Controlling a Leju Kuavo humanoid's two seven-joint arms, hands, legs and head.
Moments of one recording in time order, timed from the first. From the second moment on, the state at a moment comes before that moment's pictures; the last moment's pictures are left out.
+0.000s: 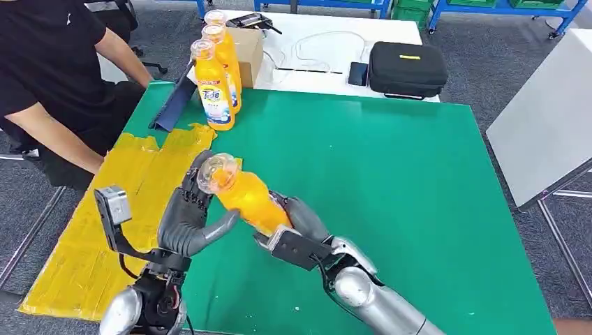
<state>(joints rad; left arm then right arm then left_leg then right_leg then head) -0.01 -0.03 -0.47 -1.88 0.34 0.25 -0.04 -0.36 -0.04 0.81 -1.35 0.19 -0.09 -0.12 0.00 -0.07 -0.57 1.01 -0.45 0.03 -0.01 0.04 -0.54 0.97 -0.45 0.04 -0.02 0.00</state>
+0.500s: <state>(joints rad) 0.02 -0.01 -0.52 -1.89 0.30 0.23 -0.08 -0.36 -0.05 0.82 -1.33 0.19 -0.11 -0.12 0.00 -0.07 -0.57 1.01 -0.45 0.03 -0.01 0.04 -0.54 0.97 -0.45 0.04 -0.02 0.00</state>
